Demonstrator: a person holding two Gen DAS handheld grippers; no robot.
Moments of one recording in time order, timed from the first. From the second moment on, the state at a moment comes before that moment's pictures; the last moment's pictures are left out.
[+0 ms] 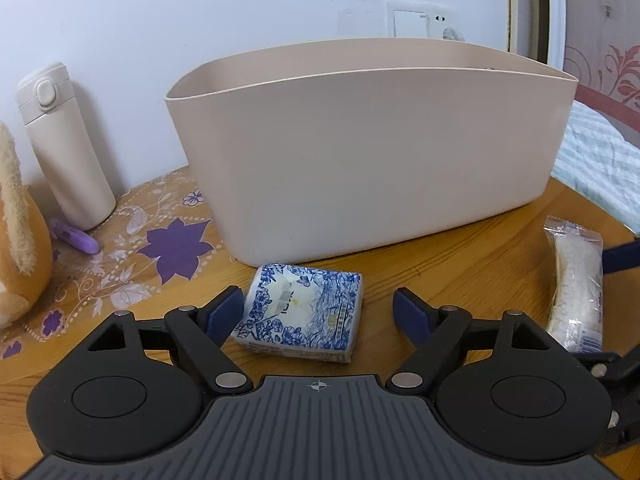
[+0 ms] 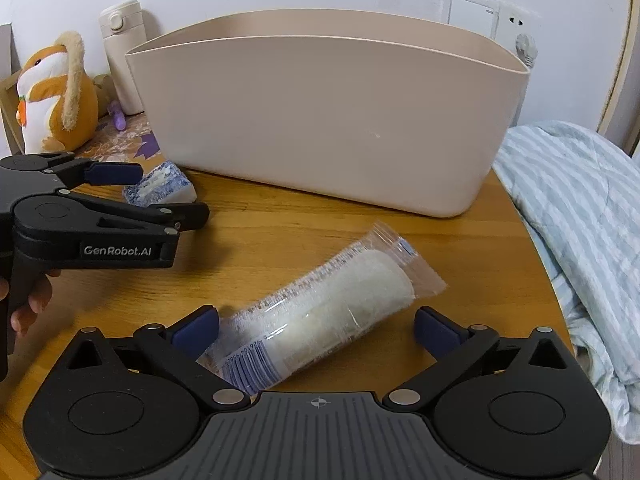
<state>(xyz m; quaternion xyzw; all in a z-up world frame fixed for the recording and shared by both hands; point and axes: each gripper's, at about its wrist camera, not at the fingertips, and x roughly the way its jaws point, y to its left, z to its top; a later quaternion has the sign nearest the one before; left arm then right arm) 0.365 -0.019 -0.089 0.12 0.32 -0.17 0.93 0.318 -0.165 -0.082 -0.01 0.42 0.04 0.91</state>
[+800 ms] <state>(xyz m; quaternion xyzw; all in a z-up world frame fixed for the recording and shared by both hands) 0.375 -0.008 -0.087 0.07 0.34 -0.18 0.92 0.345 -0.159 -0.079 0.00 0.43 0.00 0.90</state>
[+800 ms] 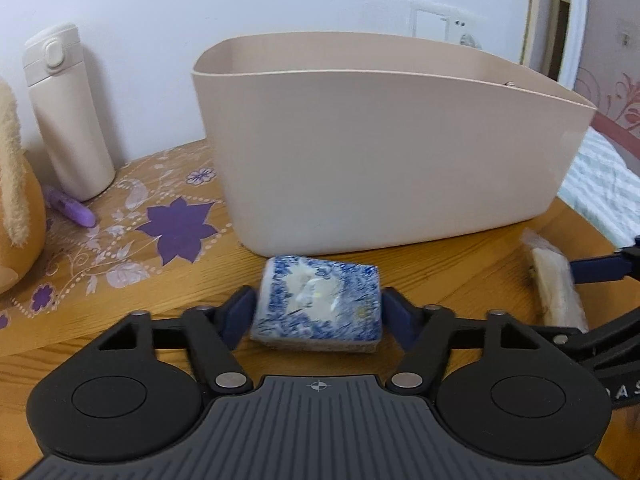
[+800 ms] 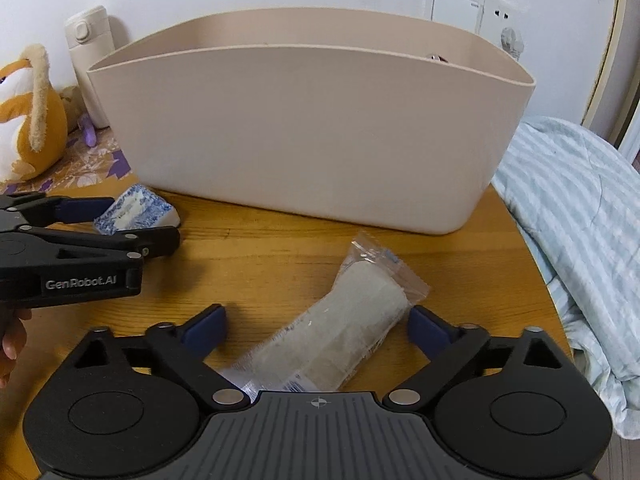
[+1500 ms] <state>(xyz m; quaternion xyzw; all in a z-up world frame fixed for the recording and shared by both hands) 0.334 0.001 -0.070 0.04 0.32 -0.18 0.93 0.313 -0.179 -0.067 0.04 0.40 0.00 0.91</state>
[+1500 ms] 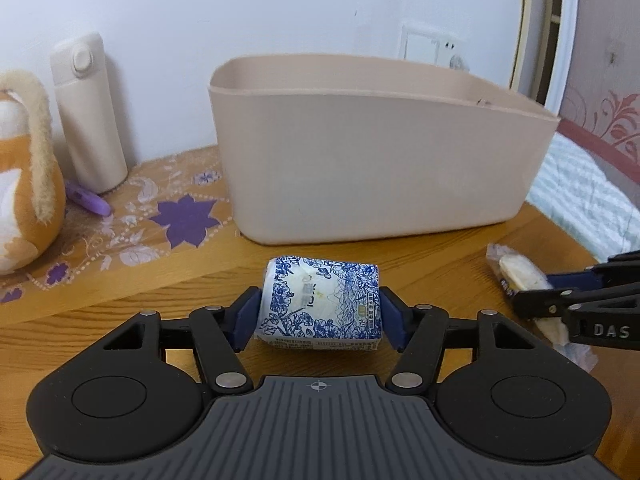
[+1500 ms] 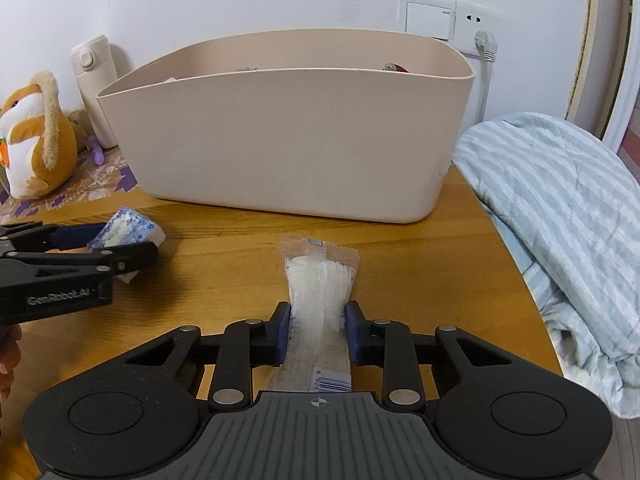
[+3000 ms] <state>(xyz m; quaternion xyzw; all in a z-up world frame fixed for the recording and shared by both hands) 0.324 -0.016 0.063 0.00 0.20 -0.12 0.97 0.302 -0.210 0.093 0.06 0.24 0.00 0.97</state>
